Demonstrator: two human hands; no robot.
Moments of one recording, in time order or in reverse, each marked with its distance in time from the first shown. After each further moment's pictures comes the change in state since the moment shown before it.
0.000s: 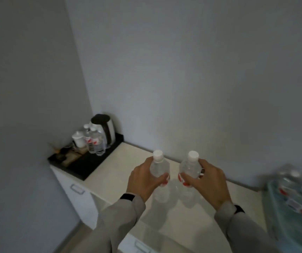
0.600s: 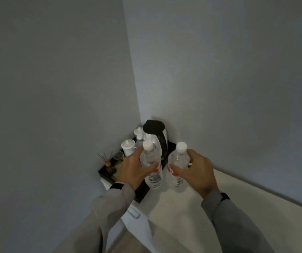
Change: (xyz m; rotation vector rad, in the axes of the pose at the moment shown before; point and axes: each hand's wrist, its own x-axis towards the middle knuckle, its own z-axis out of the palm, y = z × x) left_hand 0.165 -0.228 -0.233 0.144 0.168 -0.012; right_hand 0.159 -0.150 0.313 0.211 -0.188 -0.042
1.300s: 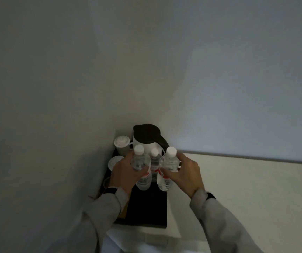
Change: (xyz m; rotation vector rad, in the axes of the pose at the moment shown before) left_hand 0.185 -0.200 -0.018 -0.236 -0.441 0.081; right_hand 0.096 -0.027 0.199 -0.258 0.278 0.415
